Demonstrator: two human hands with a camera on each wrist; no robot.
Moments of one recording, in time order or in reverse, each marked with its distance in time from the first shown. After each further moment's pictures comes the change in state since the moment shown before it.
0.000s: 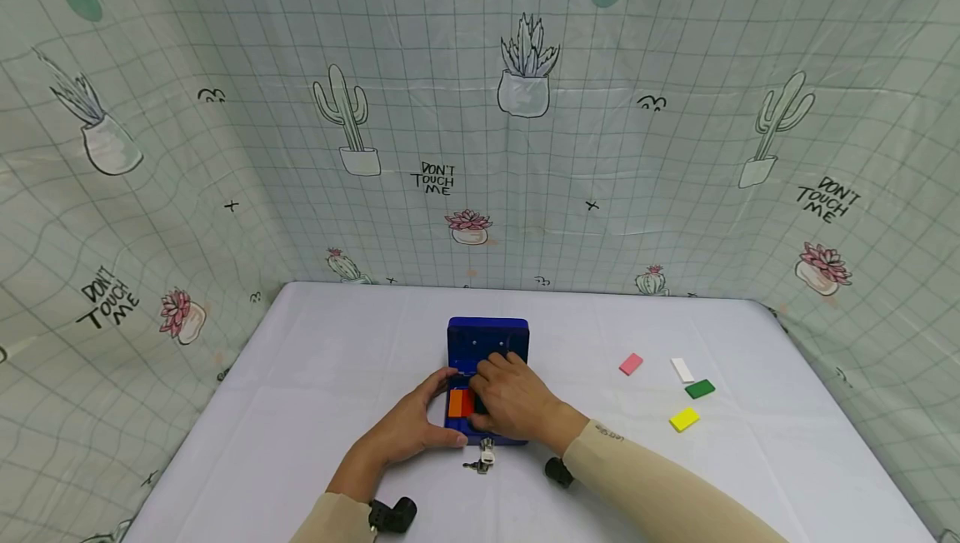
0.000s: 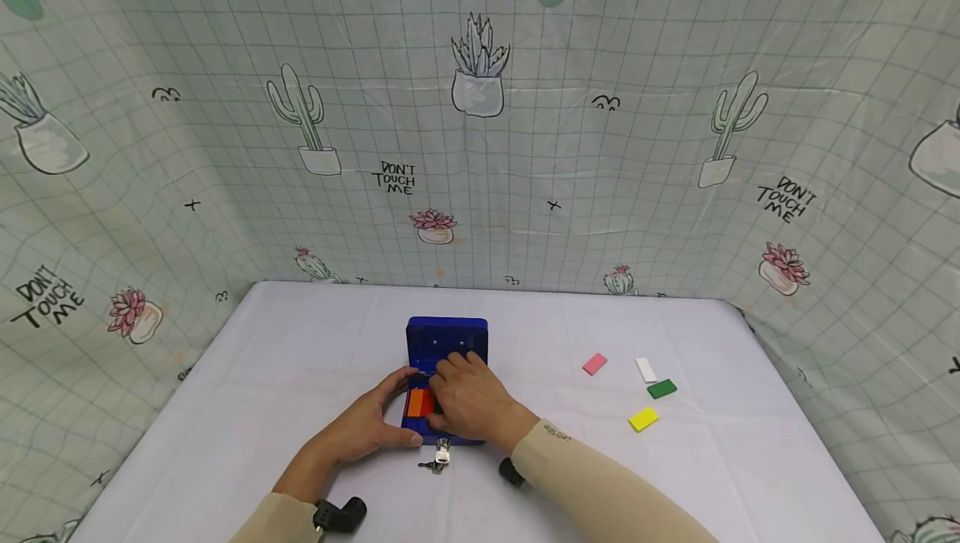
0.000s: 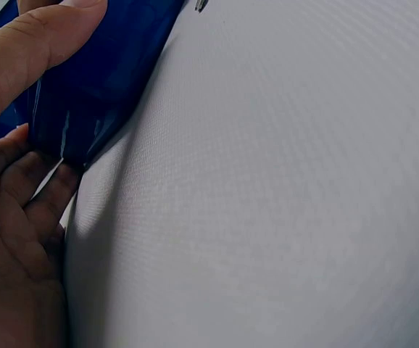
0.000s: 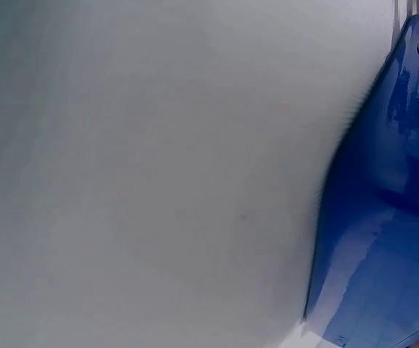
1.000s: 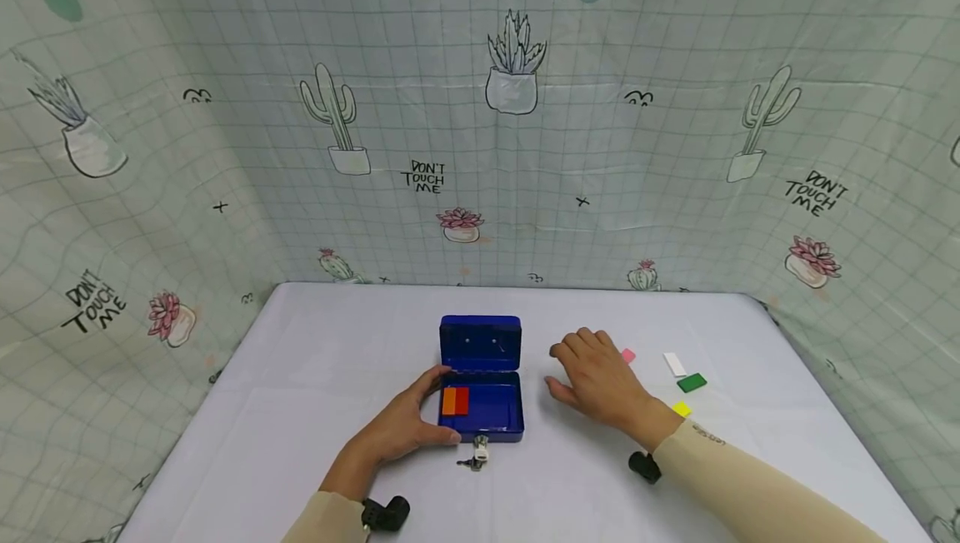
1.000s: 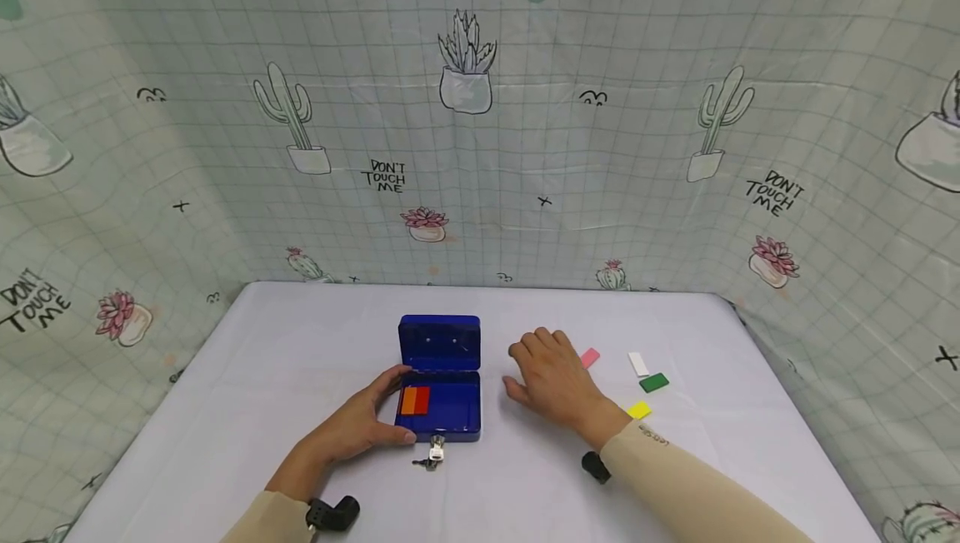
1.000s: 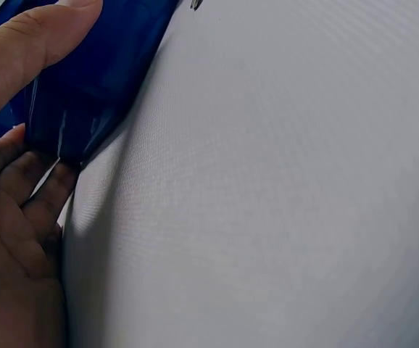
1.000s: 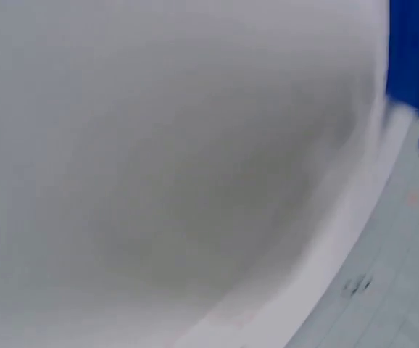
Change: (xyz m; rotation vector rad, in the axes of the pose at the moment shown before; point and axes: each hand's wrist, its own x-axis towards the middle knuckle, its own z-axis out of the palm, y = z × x) left_hand 0.001 0.003 0.004 0.027 0.027 -0.038; right_hand -0.087 0.081 -0.015 0.007 0.249 0.159
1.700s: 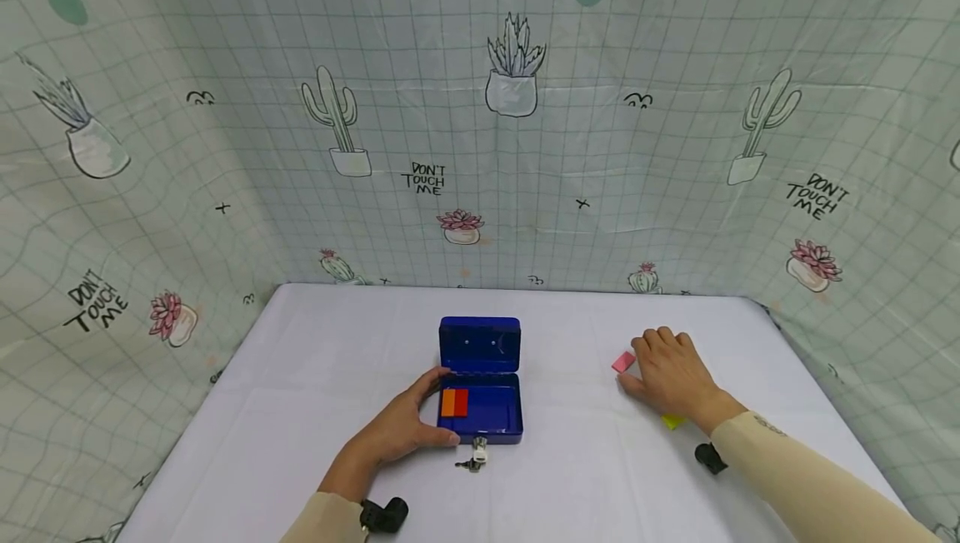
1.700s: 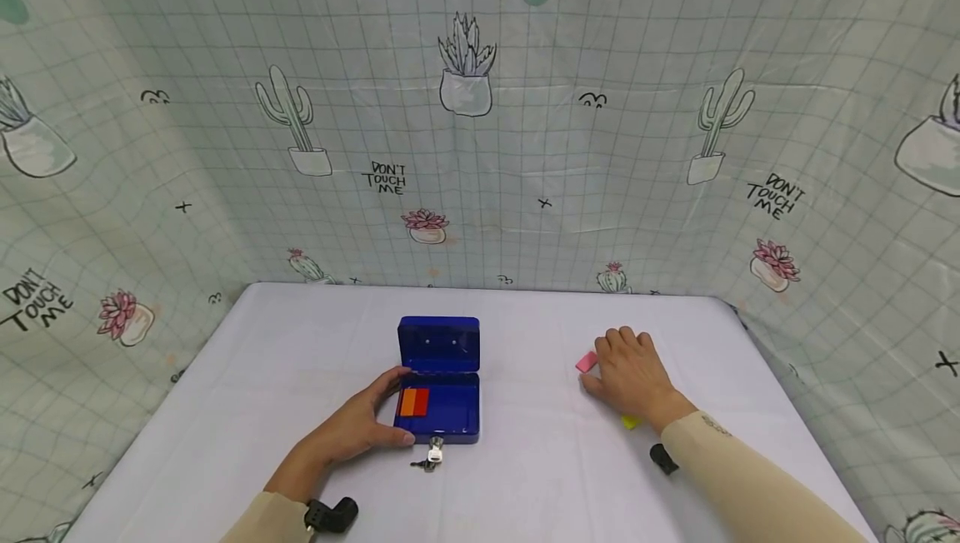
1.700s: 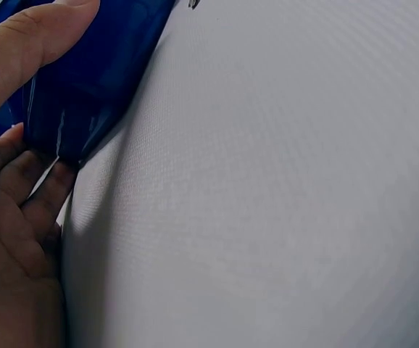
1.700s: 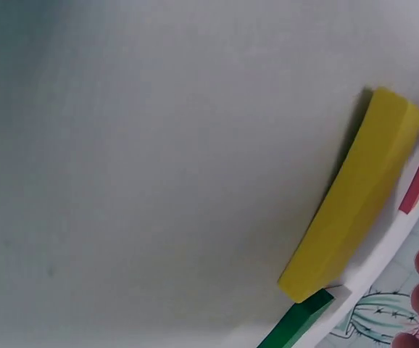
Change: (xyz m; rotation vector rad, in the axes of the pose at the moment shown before) left_hand 0.000 -0.001 0.001 -0.031 0.007 -0.013; right_hand -0.066 0.086 0.001 -0.070 -0.265 0.270
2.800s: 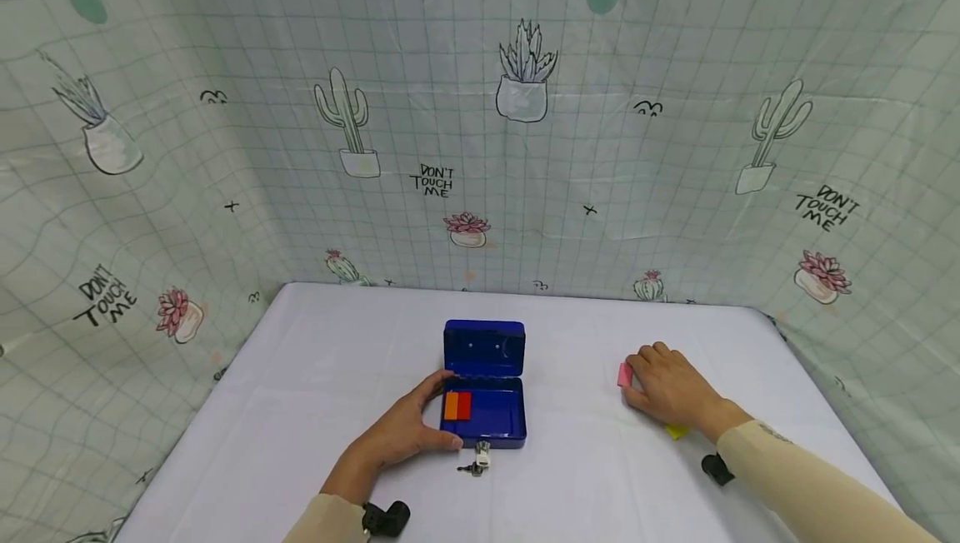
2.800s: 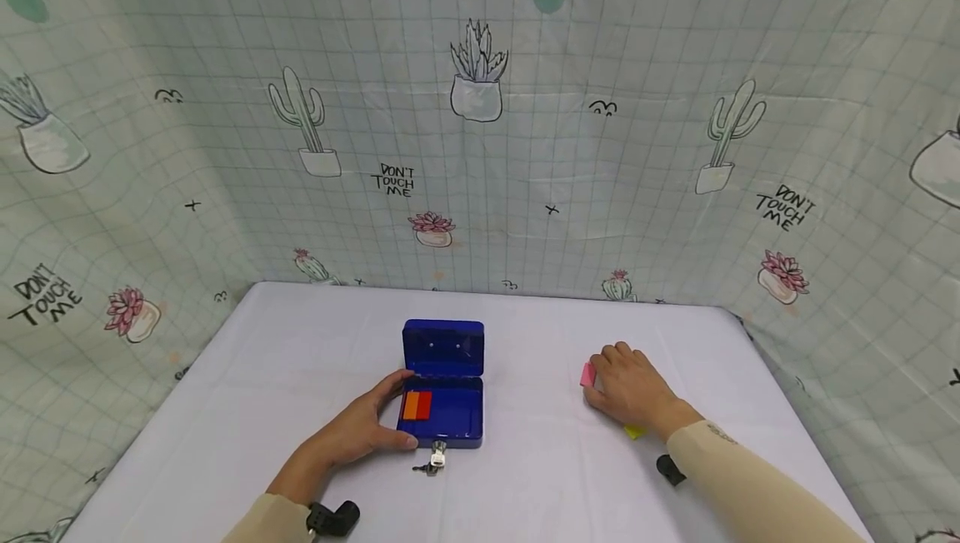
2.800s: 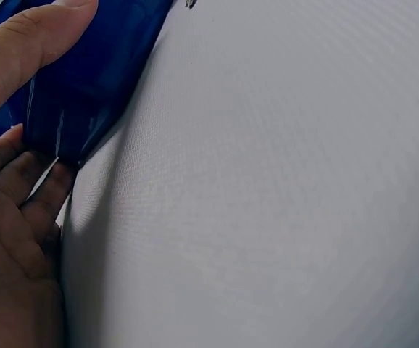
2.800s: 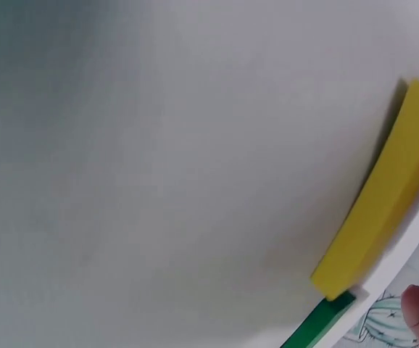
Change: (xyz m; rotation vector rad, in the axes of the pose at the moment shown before) left_hand -0.001 0.001 0.001 -0.010 0.011 -0.003; right_hand 0.004 0.004 0.006 0.114 -0.120 -0.097
